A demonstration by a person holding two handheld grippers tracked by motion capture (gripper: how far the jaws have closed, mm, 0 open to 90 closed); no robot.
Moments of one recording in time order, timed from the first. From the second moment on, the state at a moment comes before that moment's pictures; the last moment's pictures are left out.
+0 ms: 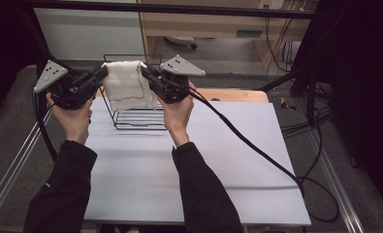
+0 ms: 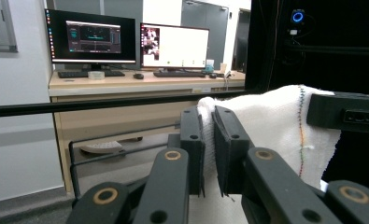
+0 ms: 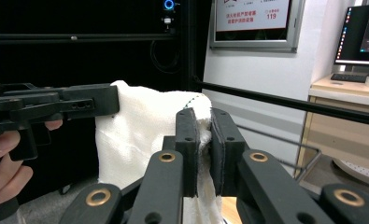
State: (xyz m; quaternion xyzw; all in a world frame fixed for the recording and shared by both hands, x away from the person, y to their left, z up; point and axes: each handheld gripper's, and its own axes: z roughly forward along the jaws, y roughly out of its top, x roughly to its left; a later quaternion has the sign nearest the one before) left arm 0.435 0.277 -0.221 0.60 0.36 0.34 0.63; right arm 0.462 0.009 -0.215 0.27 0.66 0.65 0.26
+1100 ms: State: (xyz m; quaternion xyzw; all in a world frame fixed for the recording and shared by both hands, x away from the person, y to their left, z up) left arm 0.463 0.279 -0.178 0.58 0.35 0.37 0.63; right arm 0.484 0.018 -0.176 0.27 0.64 0.67 0.29
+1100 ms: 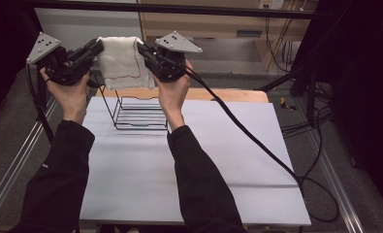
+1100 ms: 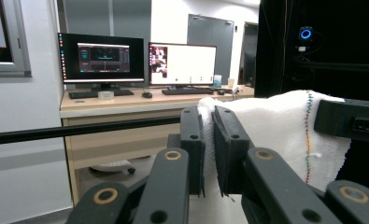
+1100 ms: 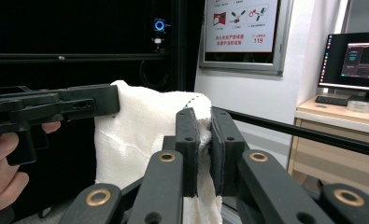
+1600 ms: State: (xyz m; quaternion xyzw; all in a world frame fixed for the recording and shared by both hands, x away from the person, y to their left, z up) left arm 0.481 0.279 -0.164 0.58 0.36 0.37 0.63; right arm 0.501 0.022 -0.162 0.27 0.63 0.67 0.29
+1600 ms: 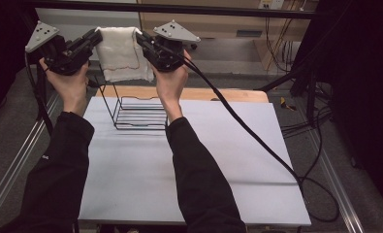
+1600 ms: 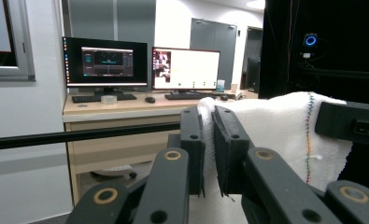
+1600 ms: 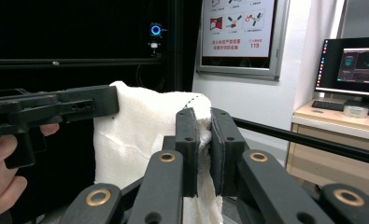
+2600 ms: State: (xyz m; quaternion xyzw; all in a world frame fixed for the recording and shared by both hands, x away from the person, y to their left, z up) left arm 0.518 0.281 -0.165 0.59 0.38 0.37 0.61; right arm 0.541 0.030 -0.163 0.28 0.64 0.65 0.29
